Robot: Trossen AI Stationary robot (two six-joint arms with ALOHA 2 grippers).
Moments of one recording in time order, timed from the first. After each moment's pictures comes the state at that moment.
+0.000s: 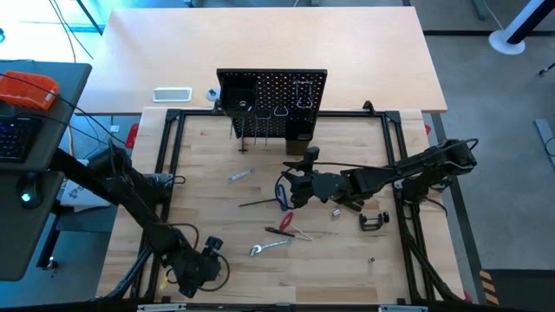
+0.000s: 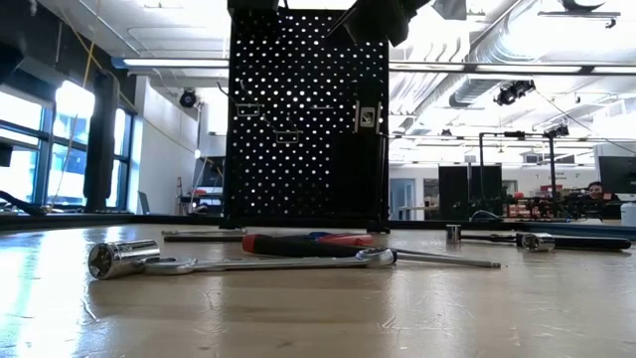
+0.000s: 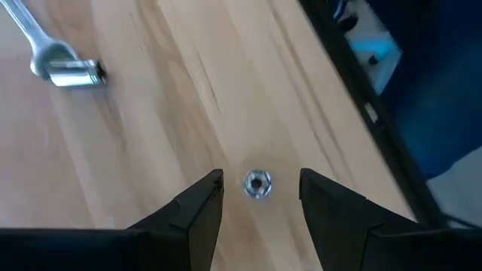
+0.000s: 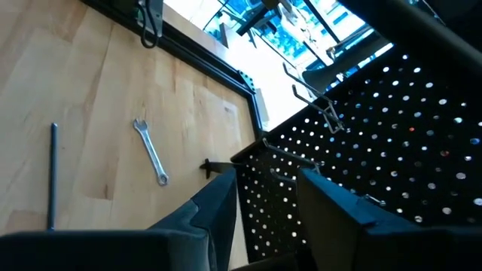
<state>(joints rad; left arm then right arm) -0.92 1.59 0.86 -0.32 -0.22 -0.44 0.23 1.55 1.12 0.02 0.73 -0.53</state>
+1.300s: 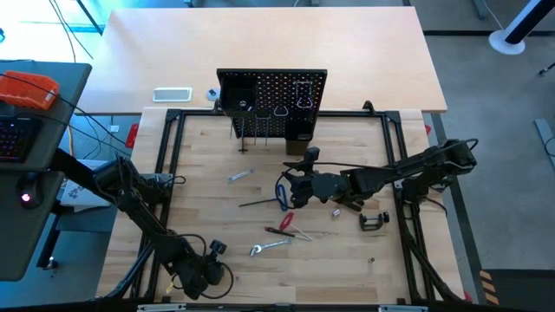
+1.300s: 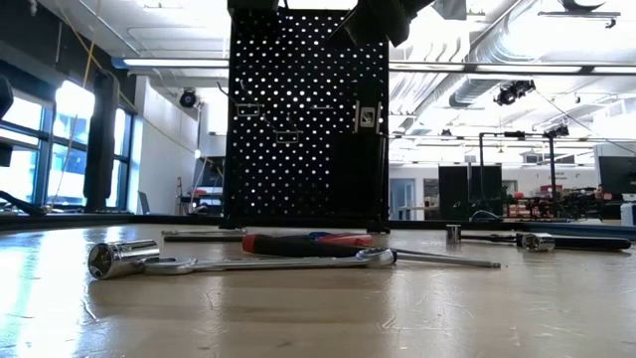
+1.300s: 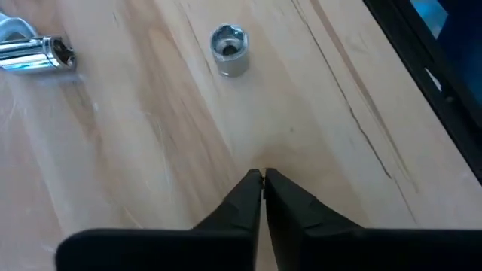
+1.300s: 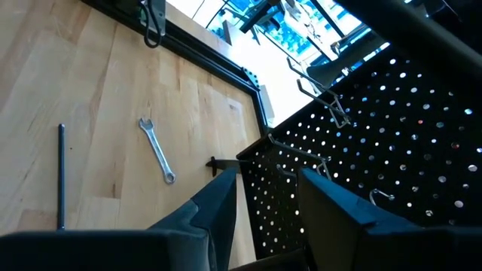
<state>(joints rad) -0.94 1.72 0.86 -0.25 -0.26 -0.39 0.23 1.55 1.12 0.00 0.72 -0.49</state>
